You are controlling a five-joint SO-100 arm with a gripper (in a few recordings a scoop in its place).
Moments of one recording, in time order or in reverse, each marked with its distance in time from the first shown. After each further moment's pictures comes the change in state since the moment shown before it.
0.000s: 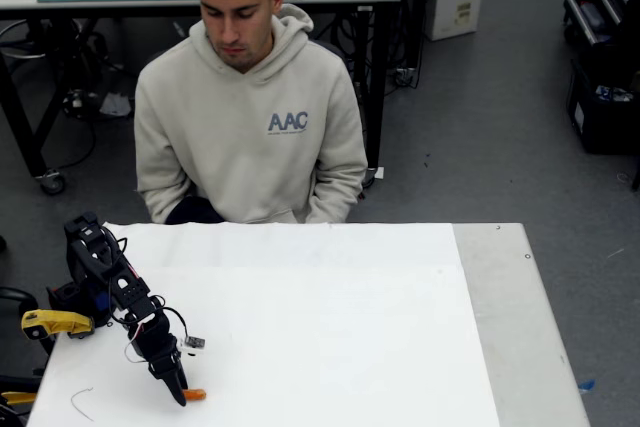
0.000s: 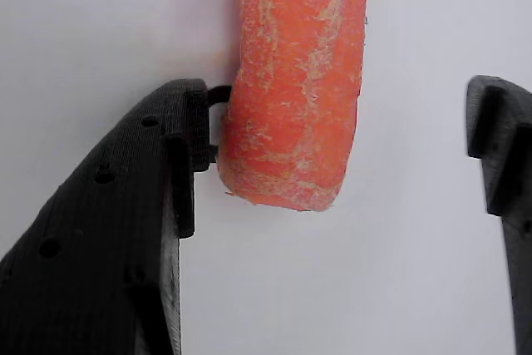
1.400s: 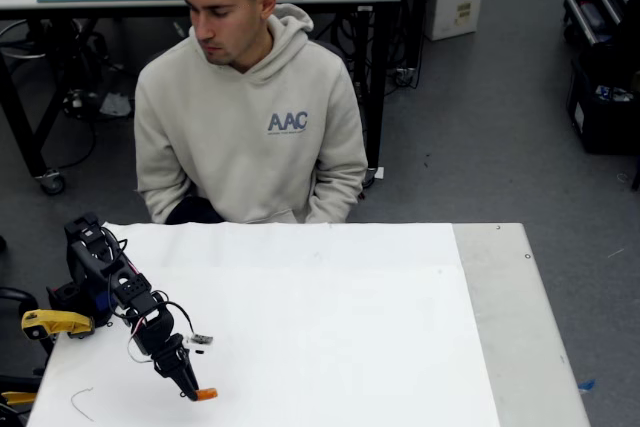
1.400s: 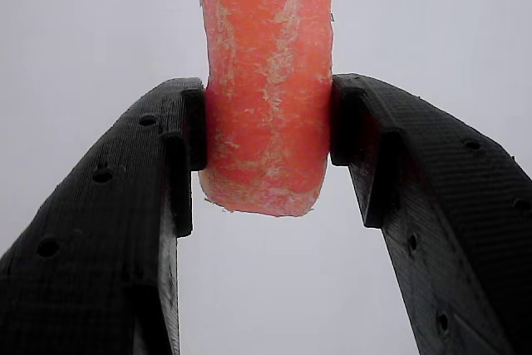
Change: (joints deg) arm -1.1 -0.2 -17.4 0.0 0.0
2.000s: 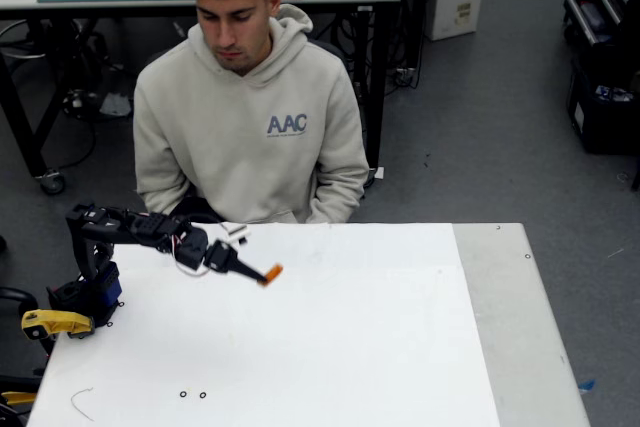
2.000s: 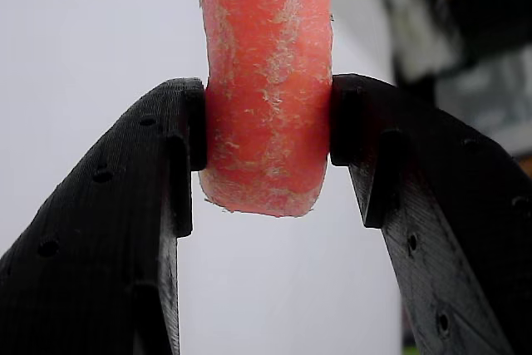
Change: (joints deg) arm -28.5 13.7 -15.0 0.0 0.0
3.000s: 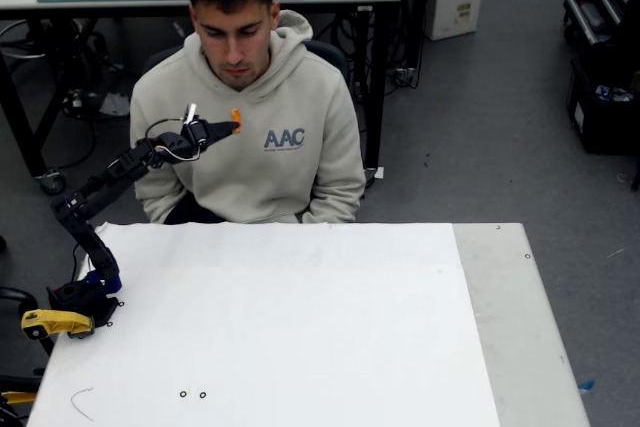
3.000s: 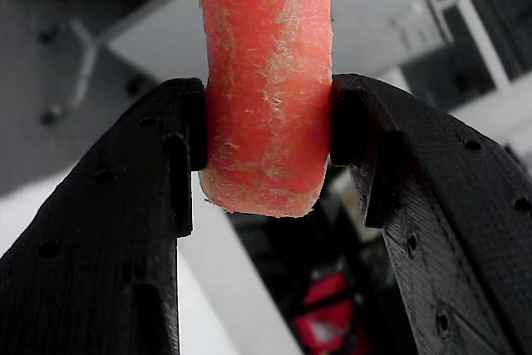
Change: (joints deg) arm -50.5 12.2 0.0 0.1 0.0
